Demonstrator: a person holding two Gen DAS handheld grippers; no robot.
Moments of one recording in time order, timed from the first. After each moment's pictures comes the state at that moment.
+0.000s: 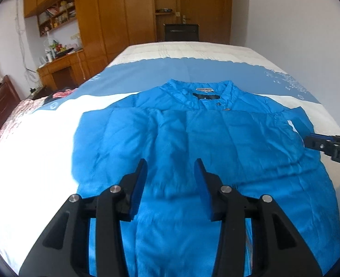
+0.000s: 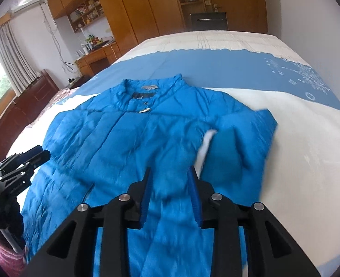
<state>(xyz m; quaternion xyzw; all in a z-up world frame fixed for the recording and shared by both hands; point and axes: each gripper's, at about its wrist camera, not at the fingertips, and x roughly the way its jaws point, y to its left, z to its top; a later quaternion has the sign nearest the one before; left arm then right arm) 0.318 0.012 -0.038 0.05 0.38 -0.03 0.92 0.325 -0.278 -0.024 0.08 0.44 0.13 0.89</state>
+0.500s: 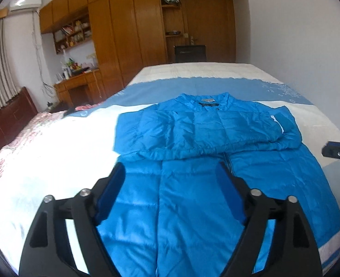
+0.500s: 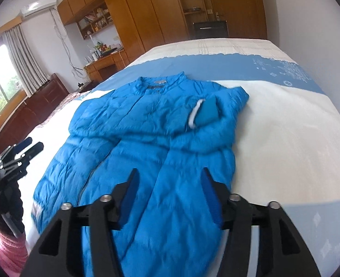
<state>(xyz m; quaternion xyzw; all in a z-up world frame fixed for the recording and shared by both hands) 0.198 0.024 -0.004 0.07 0.31 0.00 0.95 0.204 -0.304 -0.004 0.08 0.41 0.15 0.89</state>
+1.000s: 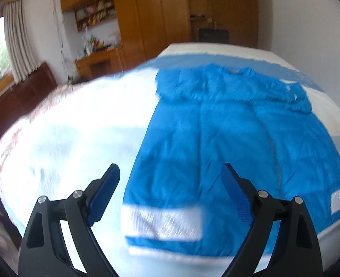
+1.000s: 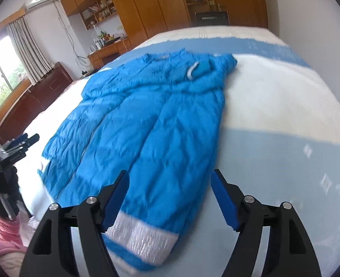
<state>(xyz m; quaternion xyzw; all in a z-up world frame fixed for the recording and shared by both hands) 0.102 0.086 -0.039 0.03 0.38 0.07 0.92 0.104 -0.322 -0.029 0.09 0.45 0.16 0.87</state>
